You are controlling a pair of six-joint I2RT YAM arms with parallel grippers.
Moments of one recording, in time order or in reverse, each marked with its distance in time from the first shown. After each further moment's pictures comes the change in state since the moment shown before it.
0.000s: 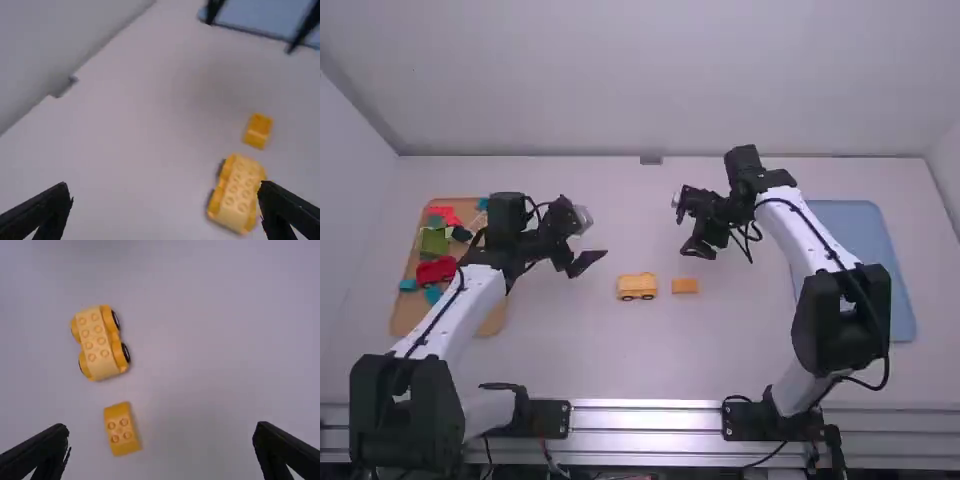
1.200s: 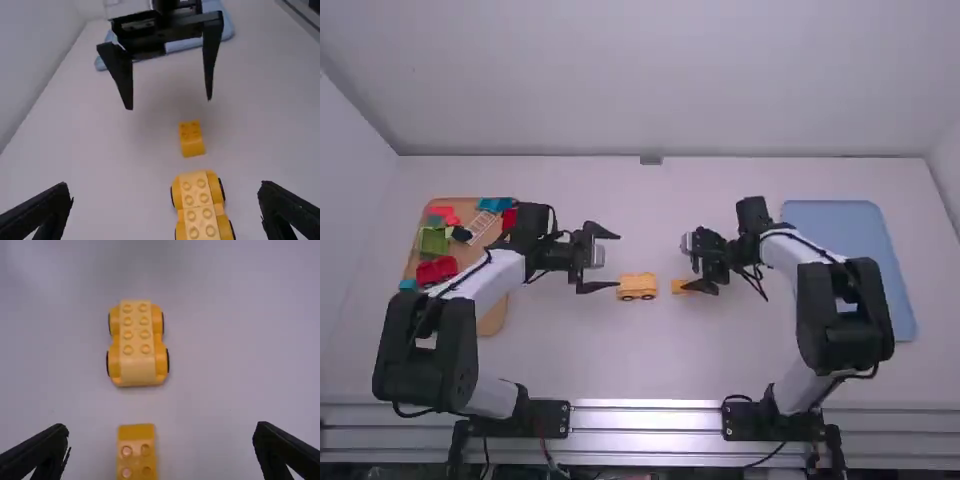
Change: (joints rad) left arm -0.052 0.236 0.000 -0.002 0.341 0.552; right arm -0.082 0.001 -0.462 0.439 -0.335 -0.336
